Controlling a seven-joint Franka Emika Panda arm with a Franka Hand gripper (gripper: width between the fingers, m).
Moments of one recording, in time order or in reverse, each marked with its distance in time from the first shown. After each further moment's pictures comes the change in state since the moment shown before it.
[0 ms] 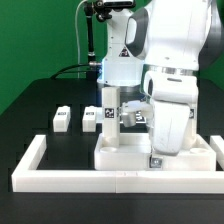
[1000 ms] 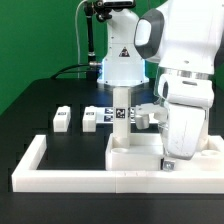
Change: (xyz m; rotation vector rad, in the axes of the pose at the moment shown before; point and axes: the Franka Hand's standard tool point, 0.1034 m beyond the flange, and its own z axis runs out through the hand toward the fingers) arm 0.014 -0.002 0.014 -0.021 -0.018 -0.118
